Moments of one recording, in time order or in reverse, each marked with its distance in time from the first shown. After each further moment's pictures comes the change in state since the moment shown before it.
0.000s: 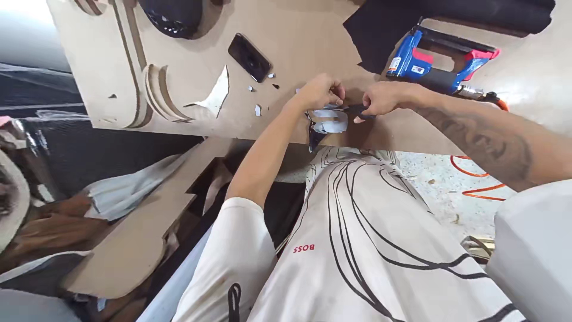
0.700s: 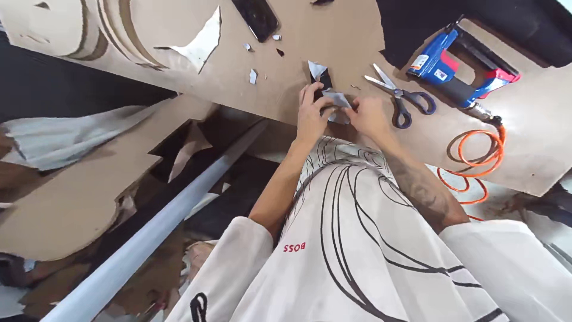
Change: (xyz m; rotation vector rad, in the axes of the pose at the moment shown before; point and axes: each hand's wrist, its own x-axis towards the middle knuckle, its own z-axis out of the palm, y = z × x) left_hand -0.080 -0.016 0.126 -0.024 0.873 -0.203; right_hand 0.012 -0.049 0.096 0.307 0.505 0.087
